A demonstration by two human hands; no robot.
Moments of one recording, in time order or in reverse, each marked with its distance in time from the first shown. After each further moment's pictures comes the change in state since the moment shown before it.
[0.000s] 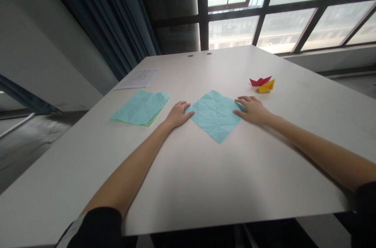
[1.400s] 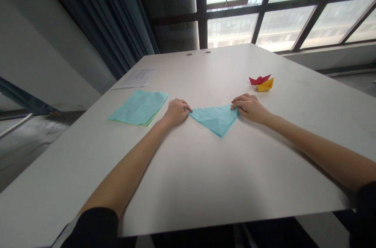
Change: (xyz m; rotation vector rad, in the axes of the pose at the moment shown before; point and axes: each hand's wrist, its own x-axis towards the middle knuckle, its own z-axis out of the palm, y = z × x) left_hand 0.000 0.018 -0.015 0.085 -0.032 0.052; right_hand -0.002 -0.012 -0.011 0.101 0.057 -0.223
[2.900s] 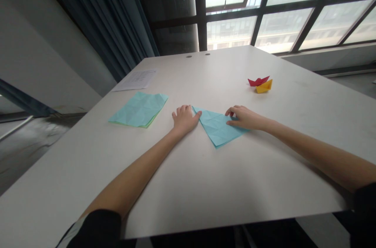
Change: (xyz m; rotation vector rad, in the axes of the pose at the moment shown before) left_hand -0.007 0.055 0.020 0.065 0.015 -0.415; right_hand 0.006 -0.030 -0.005 0.116 -0.375 0.225
